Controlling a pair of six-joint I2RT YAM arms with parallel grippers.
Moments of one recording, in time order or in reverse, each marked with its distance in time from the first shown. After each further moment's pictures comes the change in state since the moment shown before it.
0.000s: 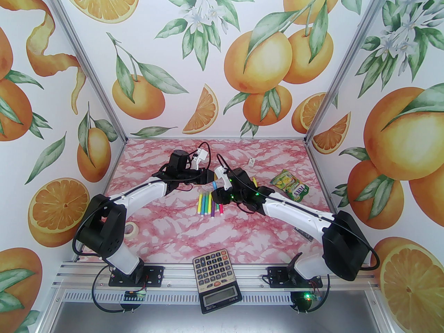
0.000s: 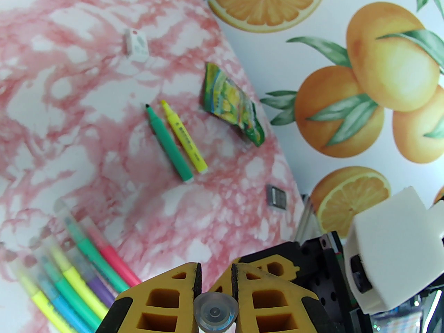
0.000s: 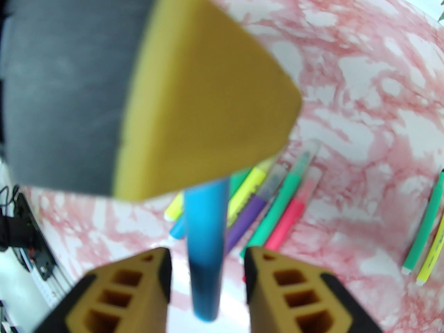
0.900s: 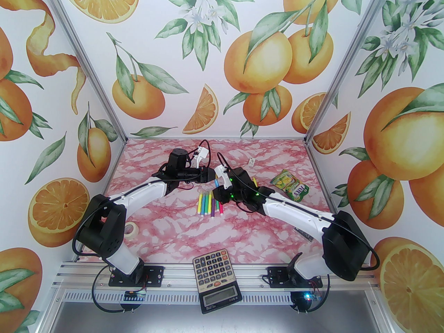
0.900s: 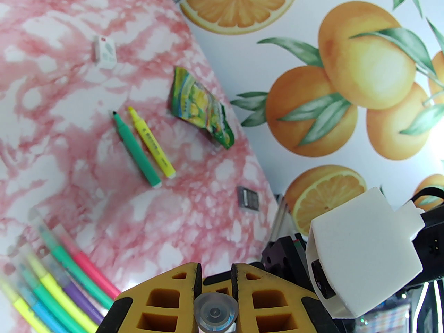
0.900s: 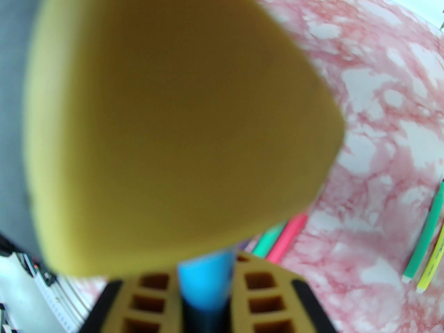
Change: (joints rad) left arm 0.003 -0.003 0.000 0.073 0.068 -0.067; right arm -0.002 -0.011 -0.013 0.045 -0.011 0.003
